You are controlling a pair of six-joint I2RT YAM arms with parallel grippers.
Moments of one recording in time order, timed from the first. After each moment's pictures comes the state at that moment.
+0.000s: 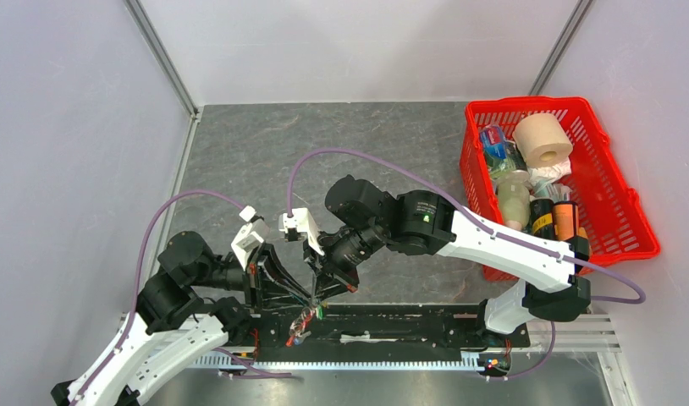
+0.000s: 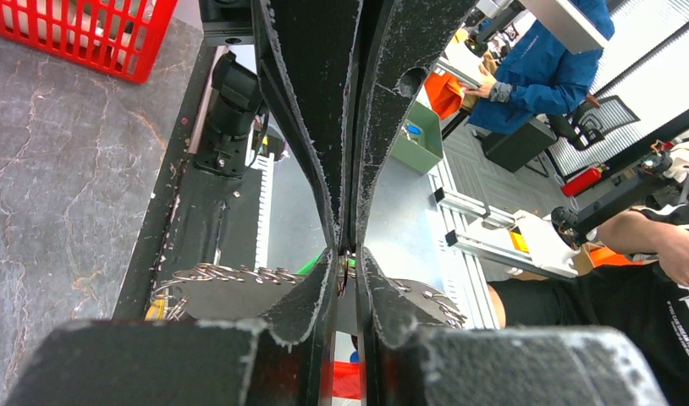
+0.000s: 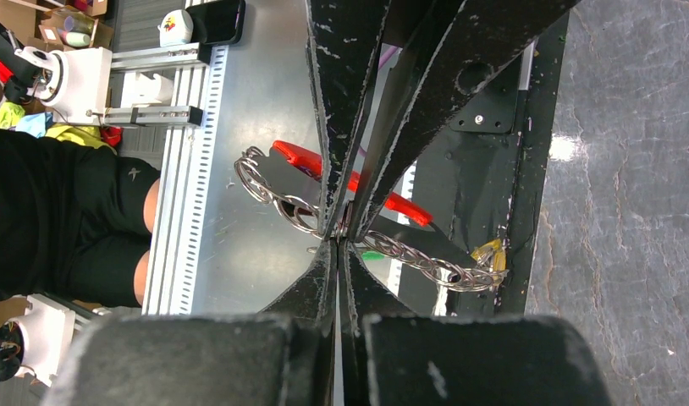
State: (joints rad) left arm -0.76 0.40 0.78 -0.41 0.91 -0.51; right arm 1.28 1.53 1.77 -0.91 -0.63 0.09
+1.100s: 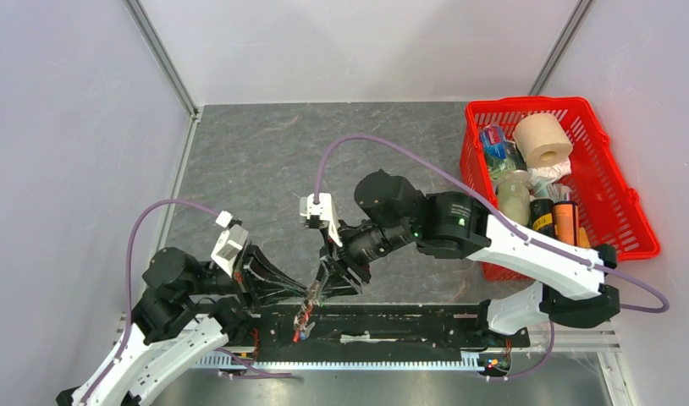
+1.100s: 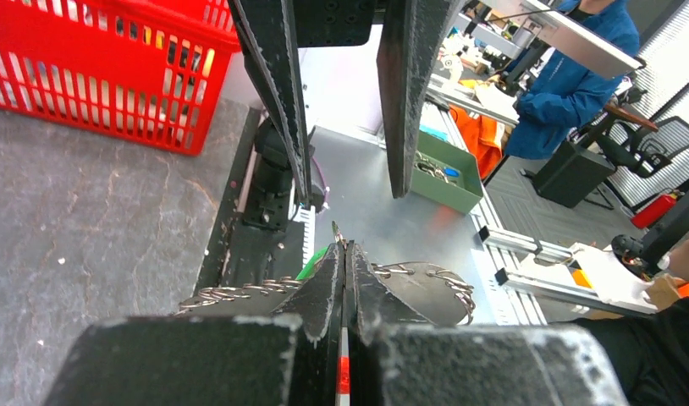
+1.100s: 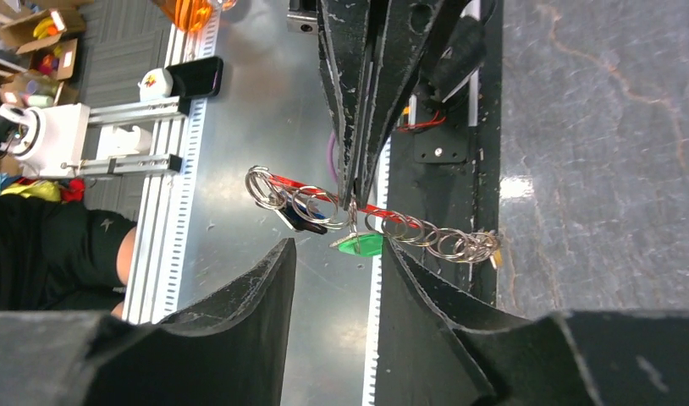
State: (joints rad) left arm -0.76 0.30 0.72 -0.28 0.81 -0.50; right arm 1.28 1.42 1.73 -0.84 -0.53 0.13
